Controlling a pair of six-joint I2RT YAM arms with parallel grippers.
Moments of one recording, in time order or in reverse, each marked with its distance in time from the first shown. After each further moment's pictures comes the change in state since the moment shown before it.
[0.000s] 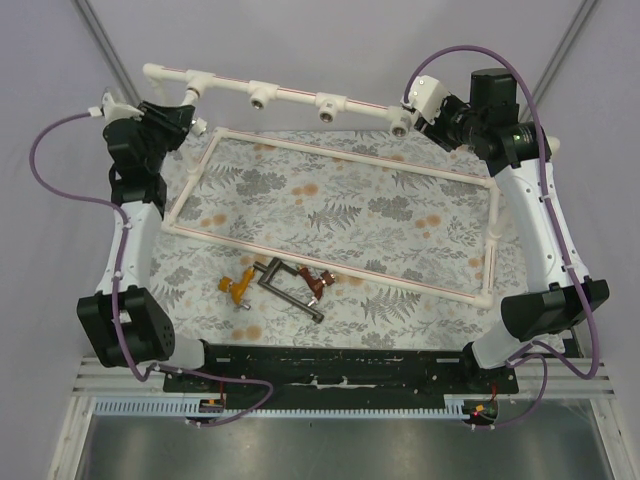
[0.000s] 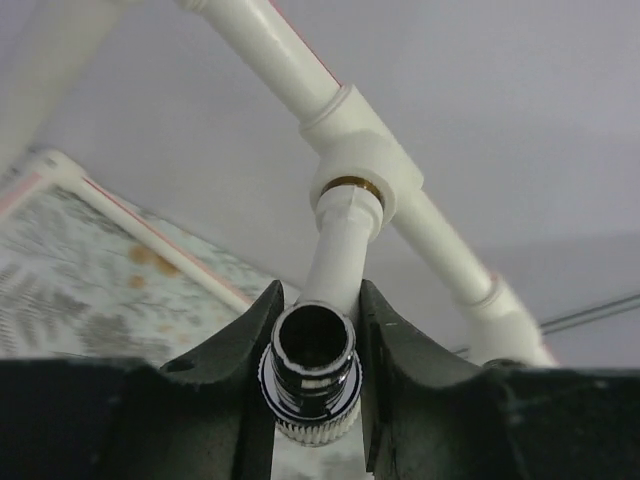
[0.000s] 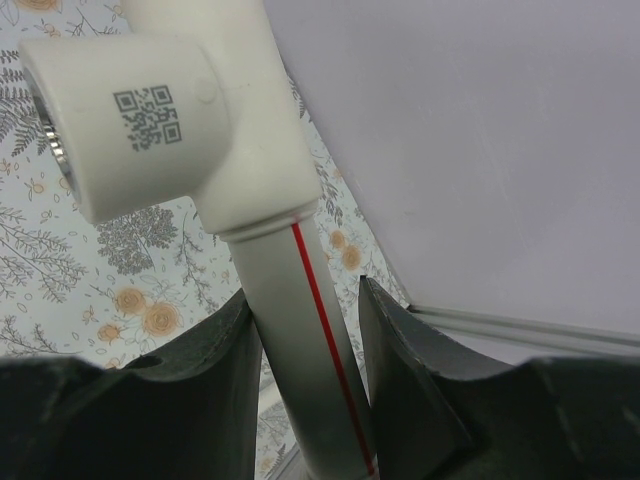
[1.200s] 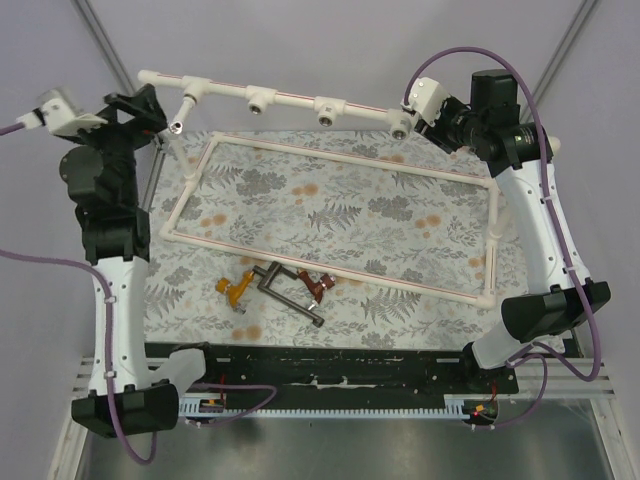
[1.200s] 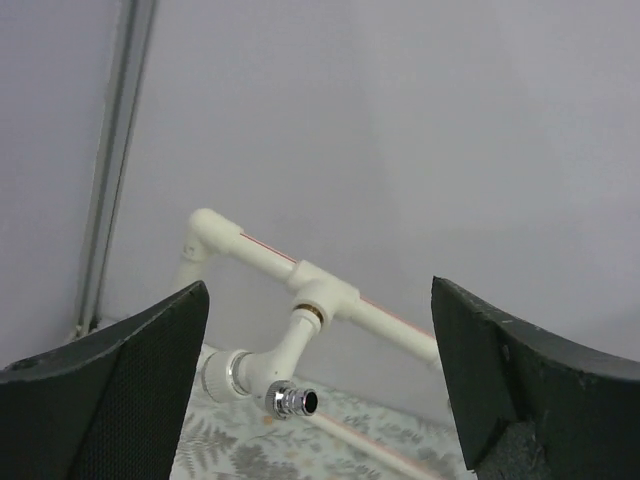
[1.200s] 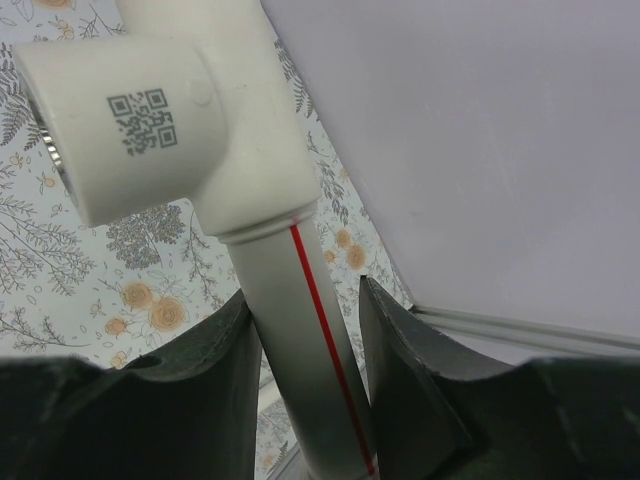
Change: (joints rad) left arm -0.093 -0.353 0.055 -0.109 -0.285 0.738; right arm 0.002 -0.007 0.000 -0.022 -0.011 -0.006
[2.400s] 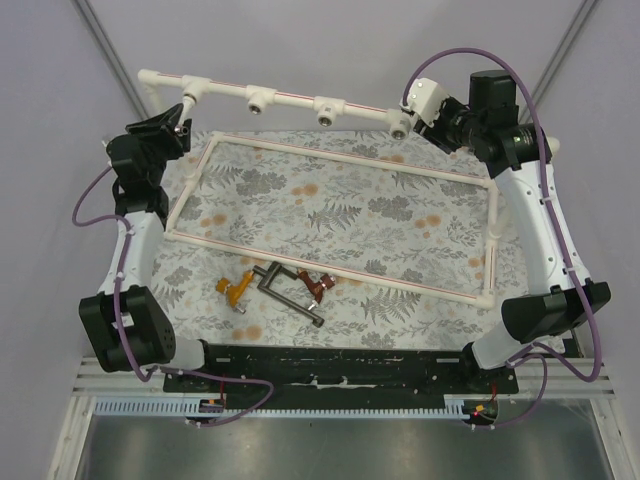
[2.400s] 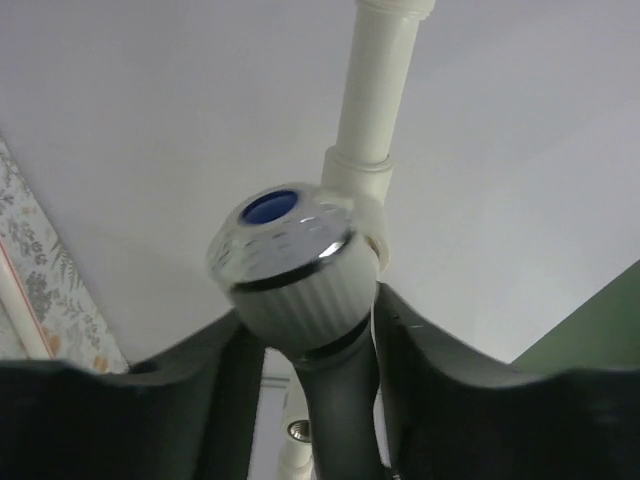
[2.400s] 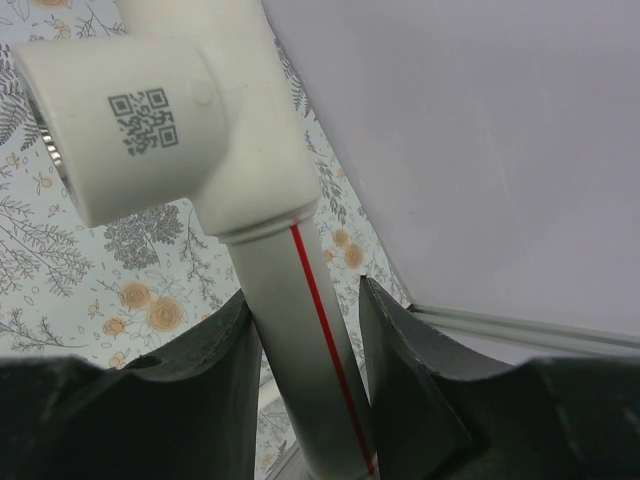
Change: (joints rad) left arm 0.129 0.320 -0.169 0.140 0.257 -1.430; right arm 0.006 -0.005 -0.006 0.006 0.014 0.000
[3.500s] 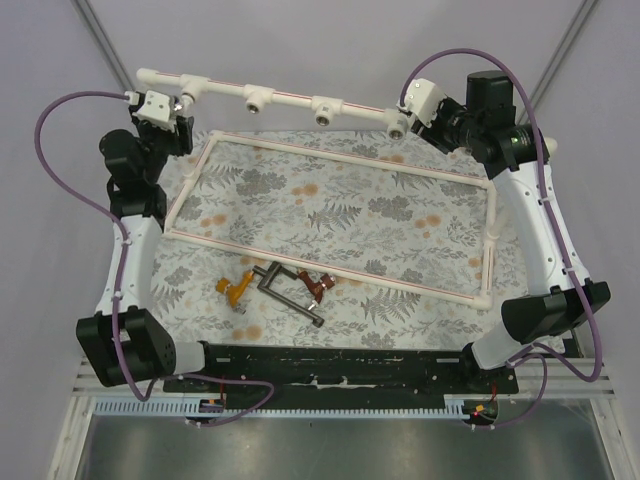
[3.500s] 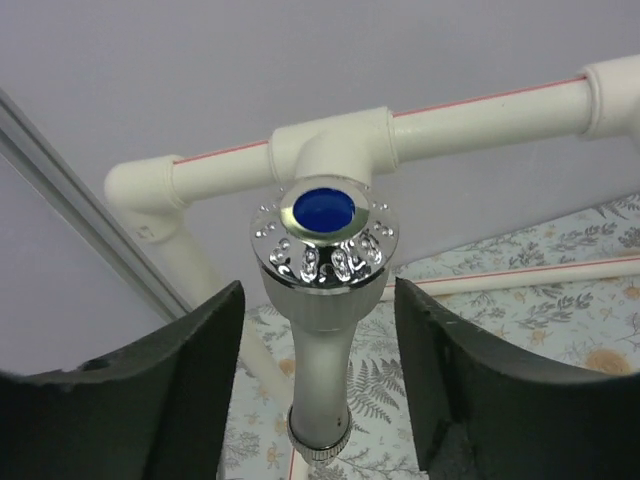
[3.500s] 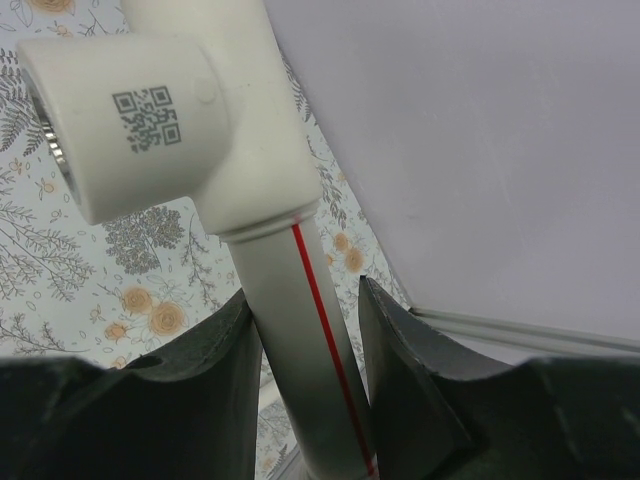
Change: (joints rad) left arm -0.041 -0.058 0.060 0.001 0.158 1.952; right arm 0.010 -0.002 -0.007 0.013 0.010 0.005
